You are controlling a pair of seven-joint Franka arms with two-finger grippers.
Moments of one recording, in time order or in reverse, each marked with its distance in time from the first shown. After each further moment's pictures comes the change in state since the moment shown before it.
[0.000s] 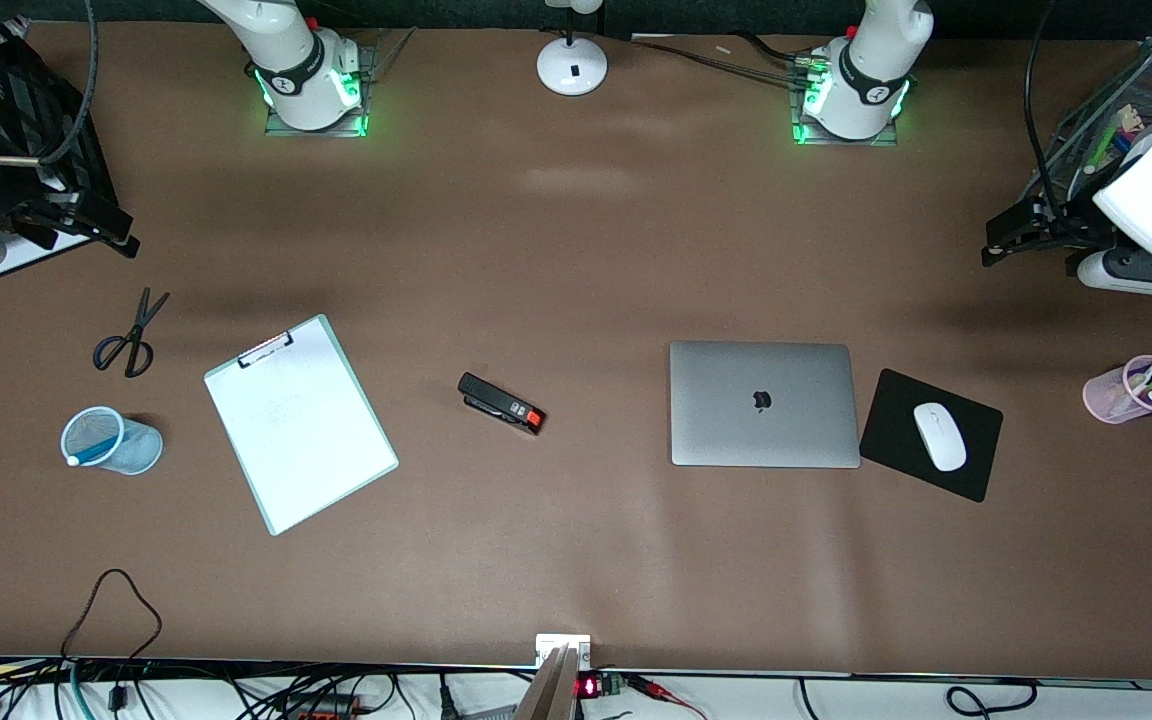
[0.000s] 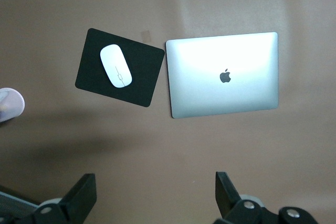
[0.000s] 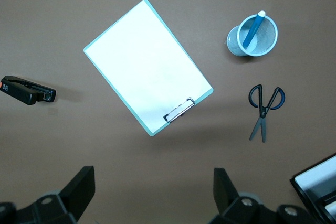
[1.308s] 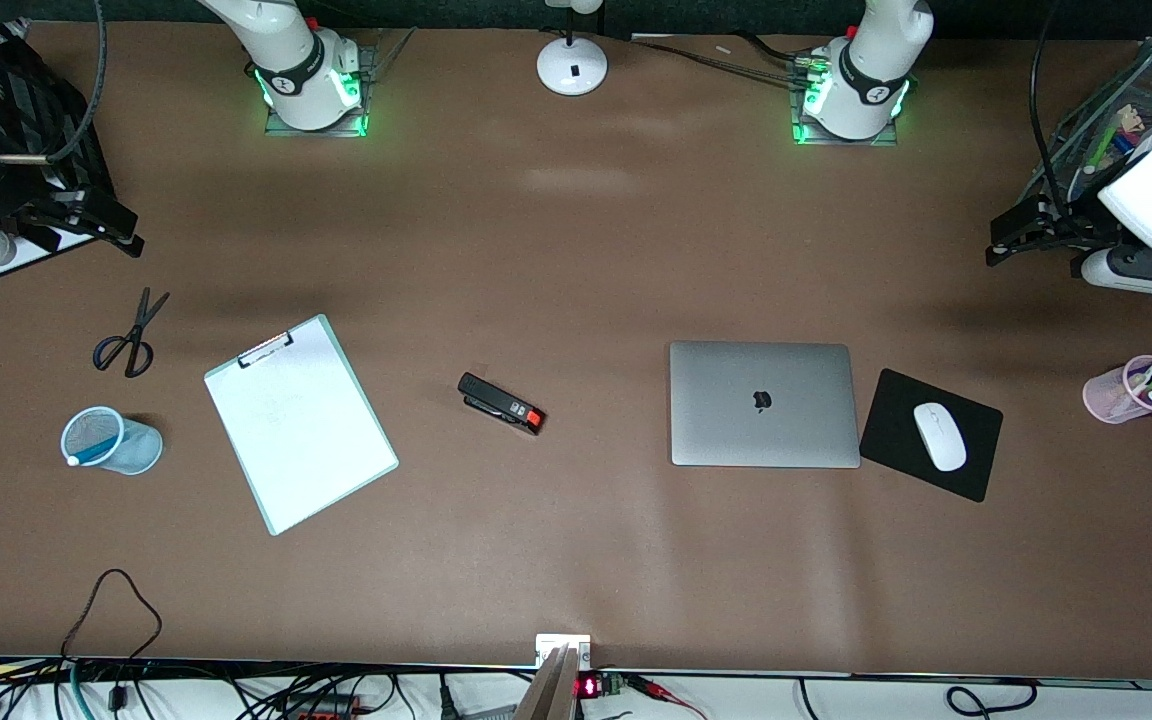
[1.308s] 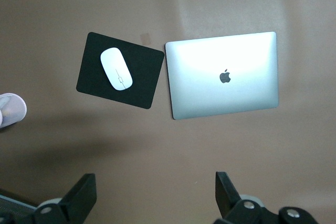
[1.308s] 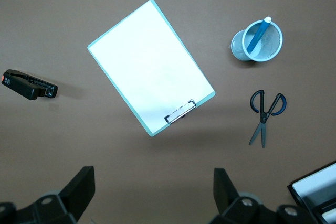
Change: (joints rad) left arm 0.001 0.002 0.000 0.005 0.000 0.000 0.015; right arm 0.005 0.003 0.004 0.000 0.000 0.005 -0.038
